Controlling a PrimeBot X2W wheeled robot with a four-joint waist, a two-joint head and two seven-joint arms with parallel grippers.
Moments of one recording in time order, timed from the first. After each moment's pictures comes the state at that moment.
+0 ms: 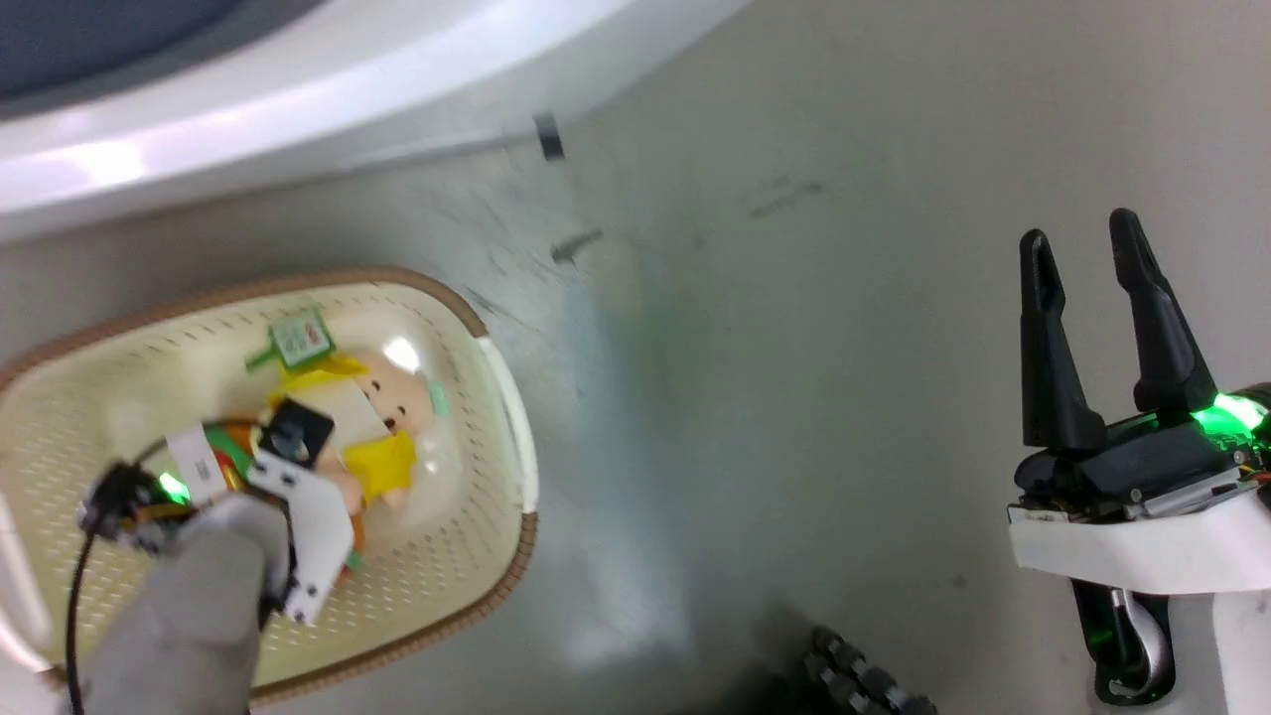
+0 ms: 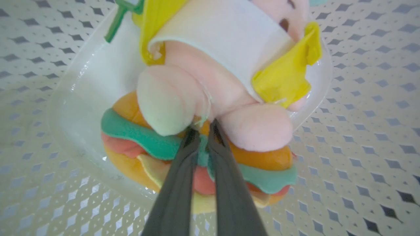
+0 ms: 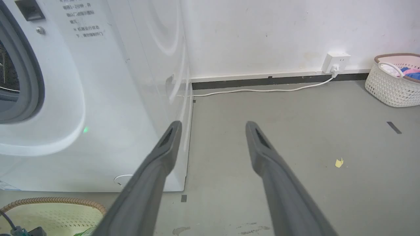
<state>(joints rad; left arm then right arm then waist) -0.79 0.34 -0.56 1.27 -0.12 -0.08 -0.01 -0.24 -0.05 0.03 -0.18 0.31 0.13 -0.26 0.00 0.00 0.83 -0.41</state>
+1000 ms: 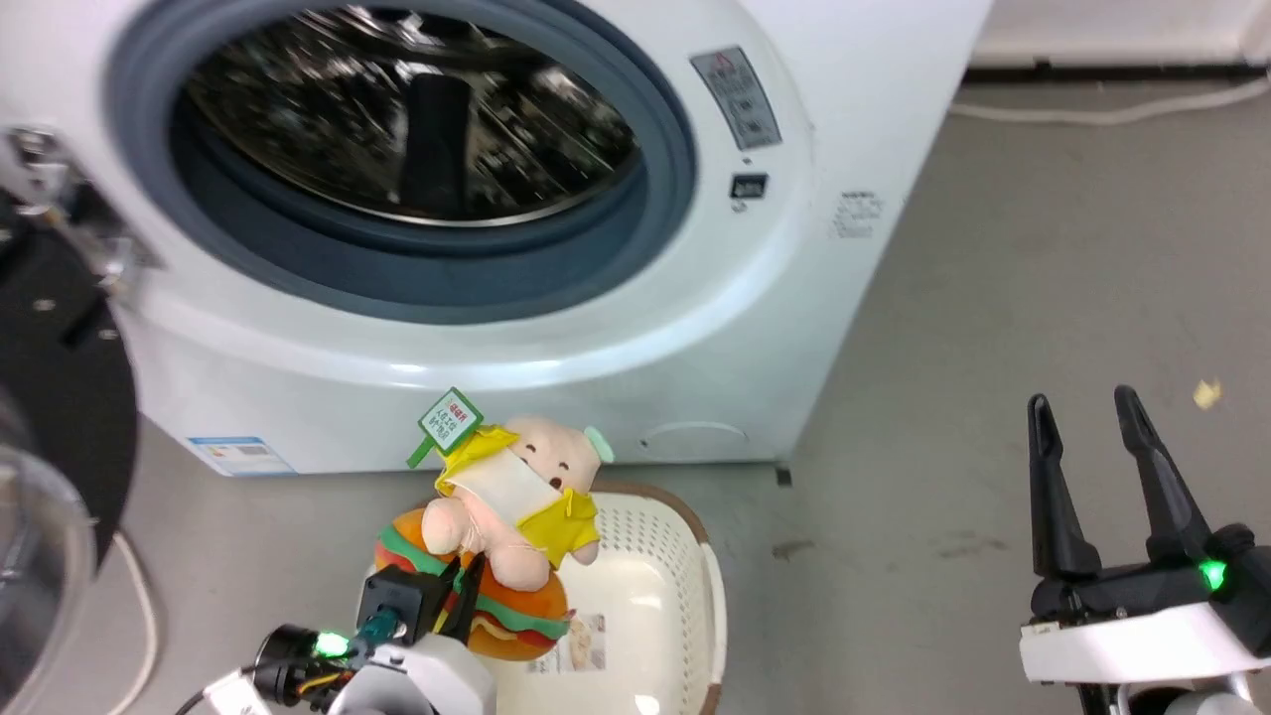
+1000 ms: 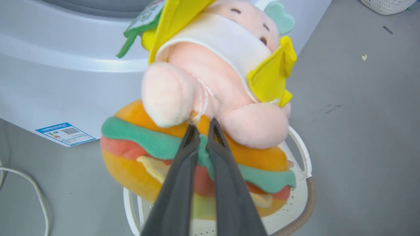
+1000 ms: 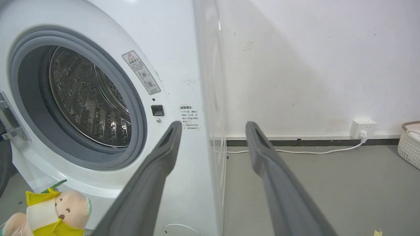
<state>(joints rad) -0.30 0.21 -0.40 0.71 -0.27 -0.02 -0.26 -0.04 -0.05 -0.05 -0.10 0.17 0.13 -0.26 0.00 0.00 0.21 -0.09</state>
